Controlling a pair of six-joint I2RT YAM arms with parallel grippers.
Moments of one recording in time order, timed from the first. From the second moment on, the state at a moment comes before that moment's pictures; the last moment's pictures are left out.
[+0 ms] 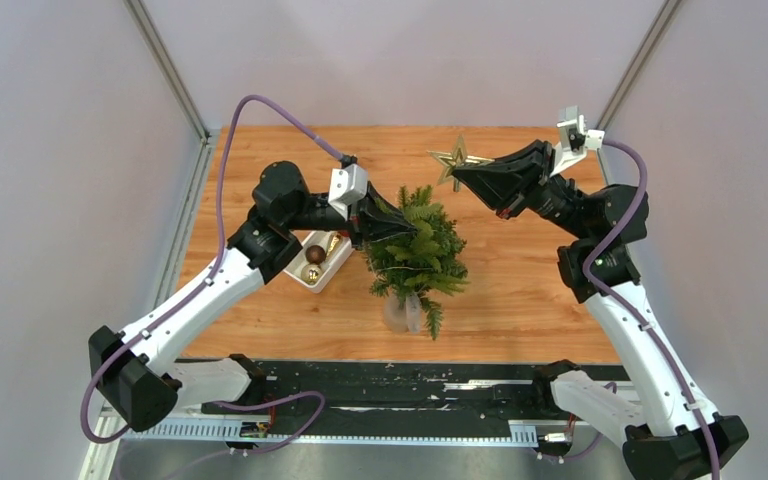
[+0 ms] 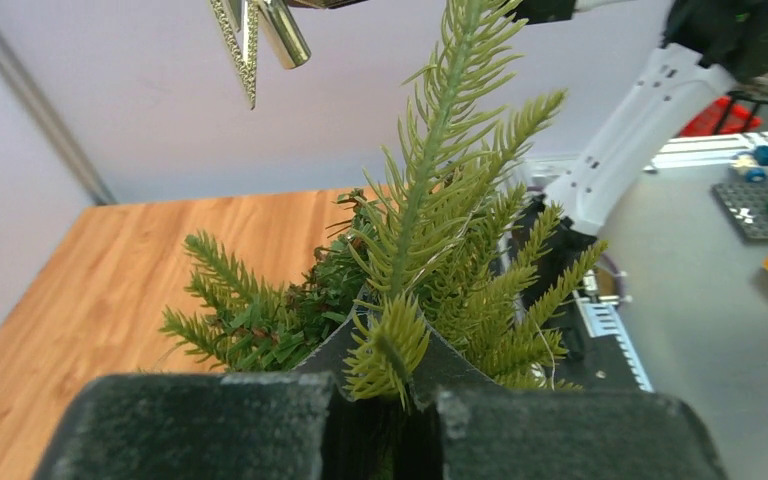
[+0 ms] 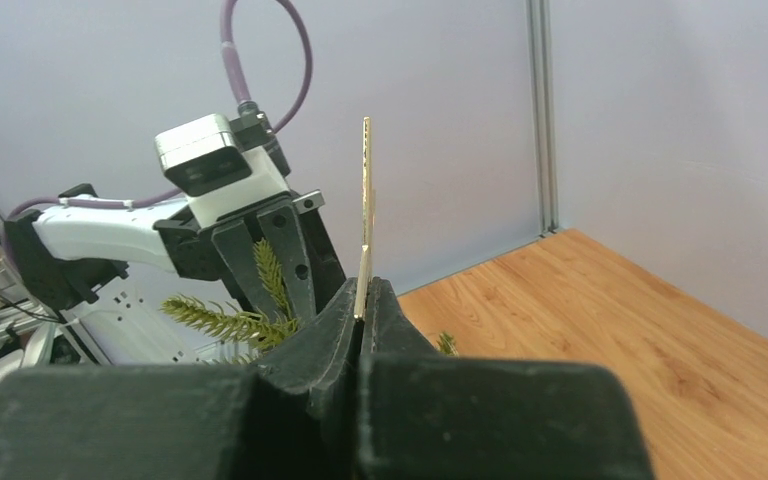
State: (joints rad) left arm -0.68 1.19 1.12 0.21 0.91 -0.02; right arm 0.31 0.96 1.07 0.43 -0.77 0.62
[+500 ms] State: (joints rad) left arm -0.67 1.18 1.06 0.37 1.08 -0.03; right arm 0.38 0.90 1.01 0.53 -0.88 0.66
